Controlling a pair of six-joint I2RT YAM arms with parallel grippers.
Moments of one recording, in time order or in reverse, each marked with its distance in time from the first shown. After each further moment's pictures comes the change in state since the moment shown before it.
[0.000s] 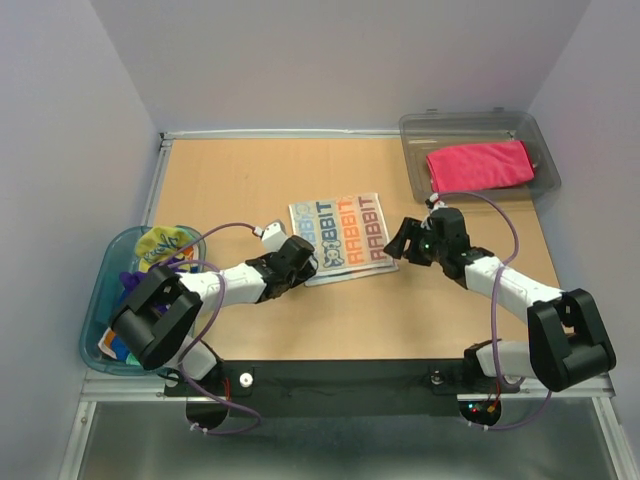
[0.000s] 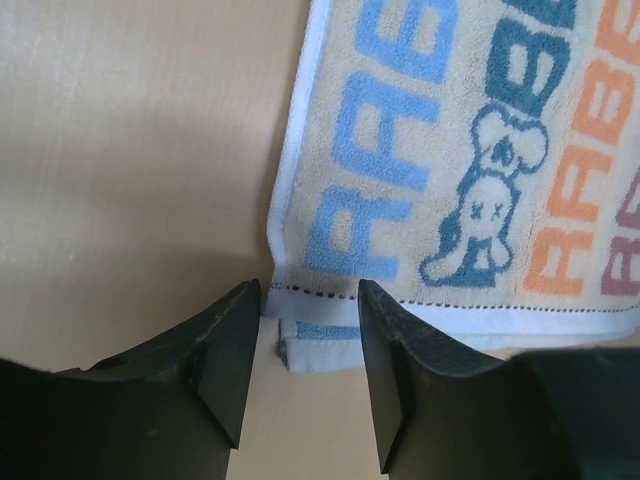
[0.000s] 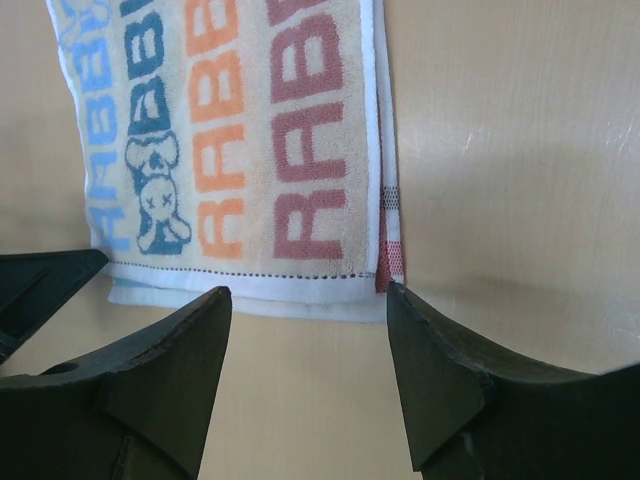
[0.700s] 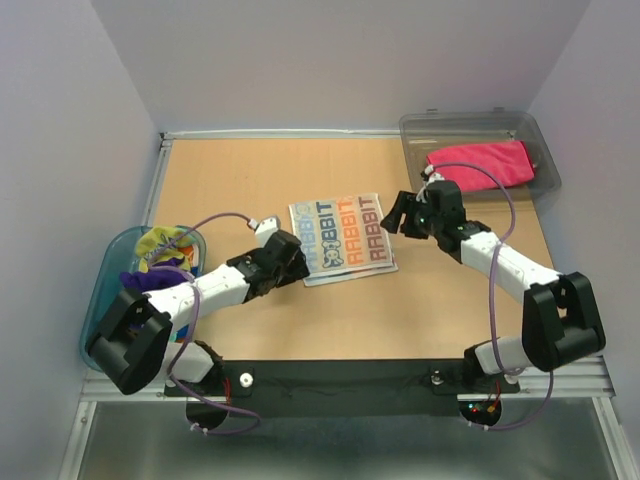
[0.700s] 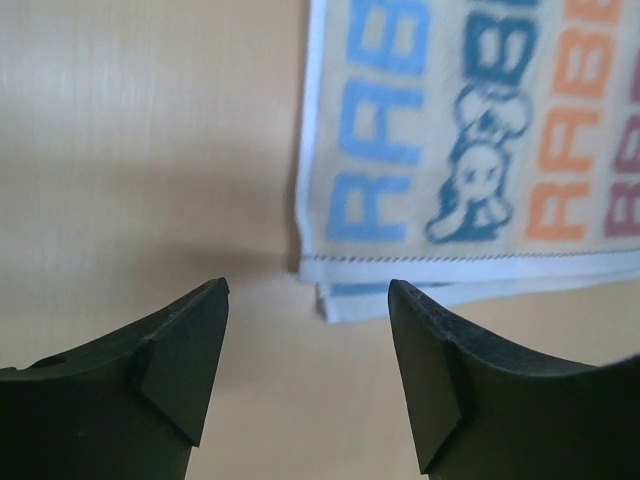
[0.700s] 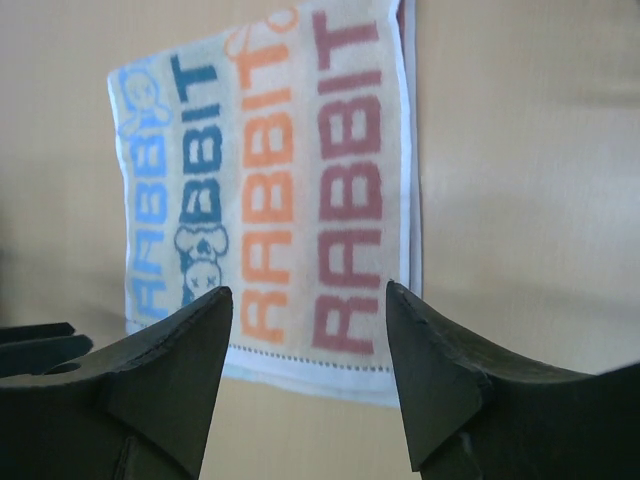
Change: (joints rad) left arm 0.086 -0.151 0.085 -0.173 0.062 0.240; right arm 0.000 0.146 0.285 -0.069 0.039 -0.079
